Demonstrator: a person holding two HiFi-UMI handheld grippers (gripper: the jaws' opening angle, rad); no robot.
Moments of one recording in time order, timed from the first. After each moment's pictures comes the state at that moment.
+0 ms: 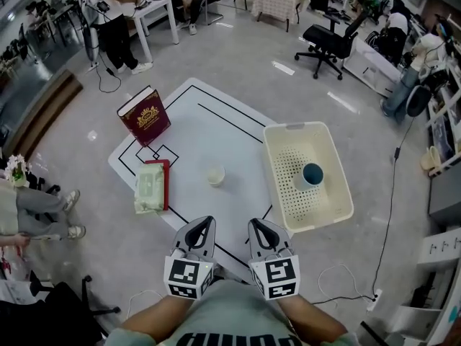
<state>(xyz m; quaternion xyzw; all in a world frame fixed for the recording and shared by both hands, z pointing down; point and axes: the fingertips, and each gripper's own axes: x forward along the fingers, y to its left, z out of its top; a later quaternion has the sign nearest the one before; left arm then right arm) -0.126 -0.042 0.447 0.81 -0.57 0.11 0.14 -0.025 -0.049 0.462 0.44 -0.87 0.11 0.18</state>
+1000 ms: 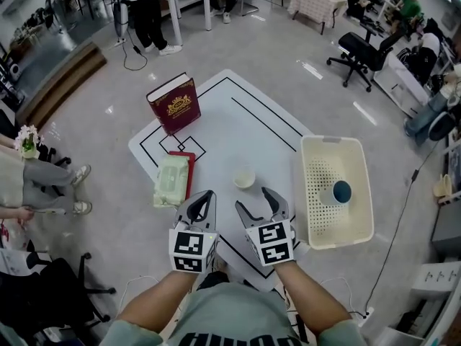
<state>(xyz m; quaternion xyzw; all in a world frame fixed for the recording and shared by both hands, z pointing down) -0.220 -0.105 0.464 0.74 -0.64 0.11 0.14 -0.130 -0.131 0.507 0.35 -0.90 0.10 0.25</state>
